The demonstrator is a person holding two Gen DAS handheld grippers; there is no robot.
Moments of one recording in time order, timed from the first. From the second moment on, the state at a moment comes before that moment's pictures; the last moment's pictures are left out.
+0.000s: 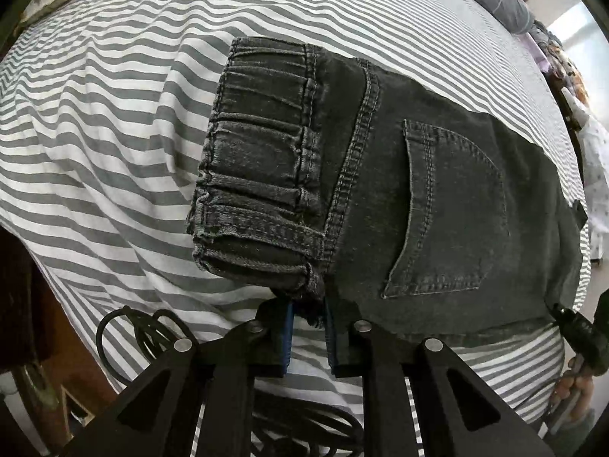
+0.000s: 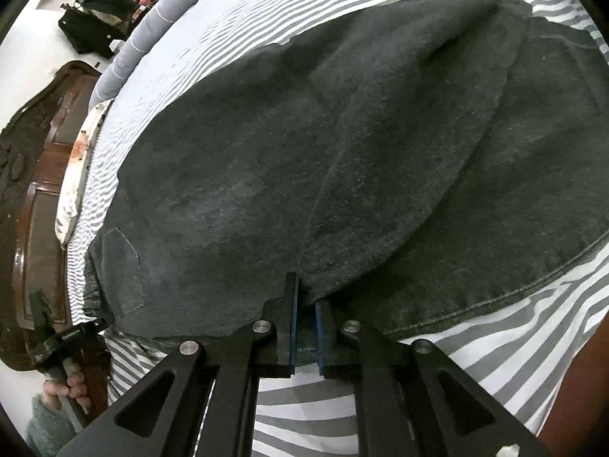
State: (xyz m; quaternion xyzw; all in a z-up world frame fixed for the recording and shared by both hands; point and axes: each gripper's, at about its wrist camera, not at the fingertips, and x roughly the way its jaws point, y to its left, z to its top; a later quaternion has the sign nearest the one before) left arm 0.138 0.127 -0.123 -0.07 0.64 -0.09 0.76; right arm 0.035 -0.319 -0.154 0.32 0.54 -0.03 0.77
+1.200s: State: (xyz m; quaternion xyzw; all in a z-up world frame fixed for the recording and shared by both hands) left arm 0.018 -0.156 -0.074 0.22 0.43 -0.41 0.77; right arm 0.038 -0.387 -0.140 0.47 0.45 0.02 0.76
